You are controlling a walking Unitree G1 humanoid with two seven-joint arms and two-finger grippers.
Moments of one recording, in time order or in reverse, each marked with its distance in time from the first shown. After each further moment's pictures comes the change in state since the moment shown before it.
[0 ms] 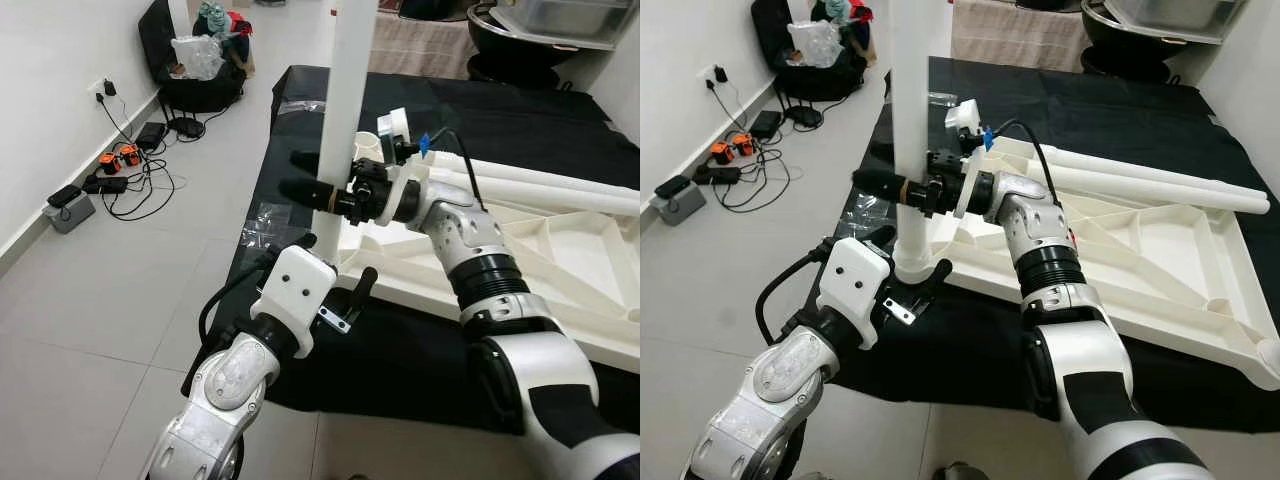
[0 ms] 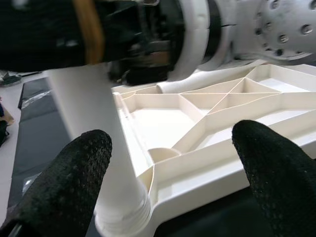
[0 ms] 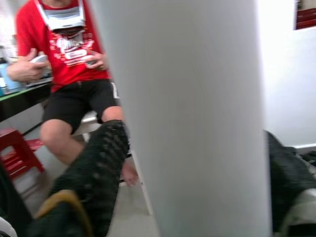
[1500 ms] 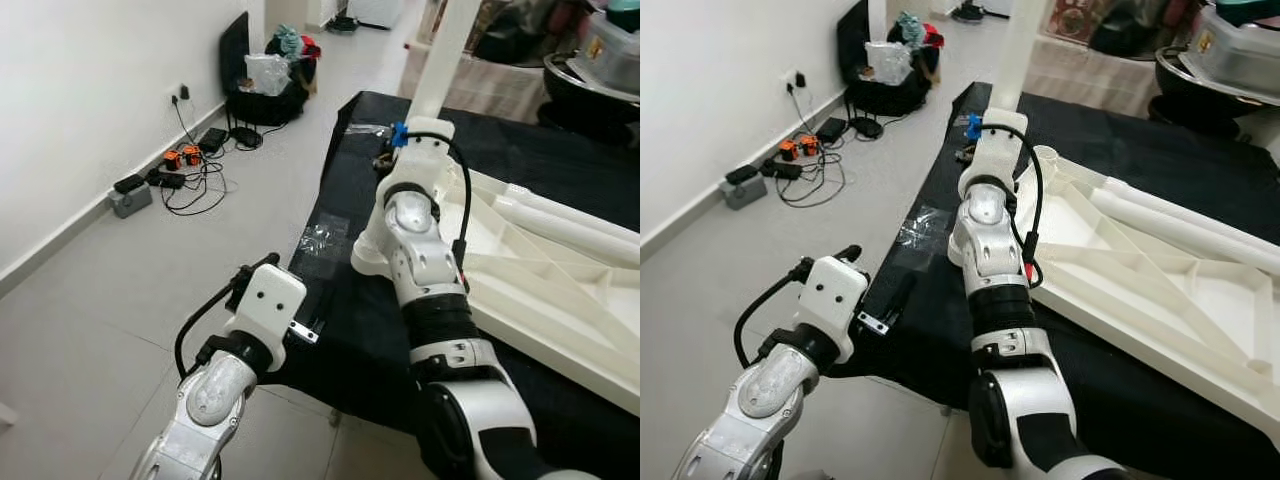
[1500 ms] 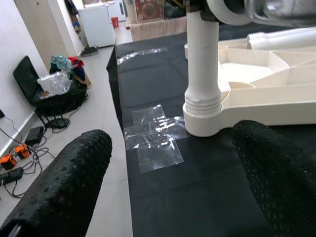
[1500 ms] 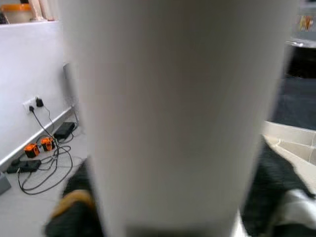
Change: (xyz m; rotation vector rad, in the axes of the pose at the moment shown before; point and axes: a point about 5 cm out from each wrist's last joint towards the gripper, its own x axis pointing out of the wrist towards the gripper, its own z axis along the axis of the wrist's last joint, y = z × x) left arm -0.016 0.016 -0.027 0.037 0.107 0.147; right arm -0.029 -0.026 -0.016 -0.221 -0.012 -1.634
